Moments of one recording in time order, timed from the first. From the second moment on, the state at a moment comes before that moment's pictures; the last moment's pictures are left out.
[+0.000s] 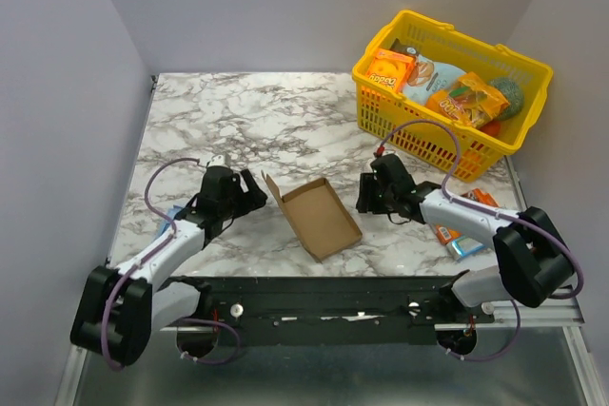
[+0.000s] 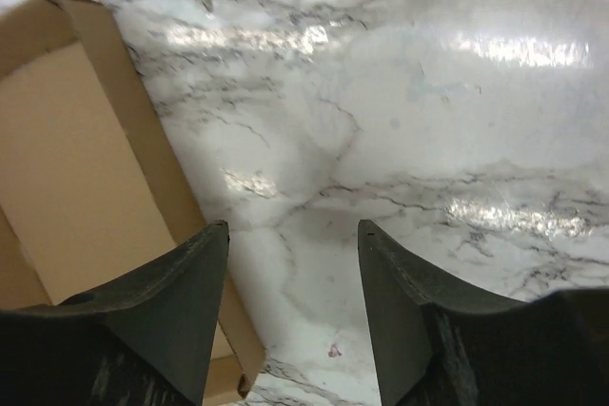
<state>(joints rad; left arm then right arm) -0.33 1.04 0.45 -0.10 -0.02 -0.68 0.59 1.41 0.73 -0.21 0.11 0.51</state>
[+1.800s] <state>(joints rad) -0.27 0.71 0.74 -0.40 0.34 -0.38 0.47 1.51 0.98 0.01 -0.49 -0.11</state>
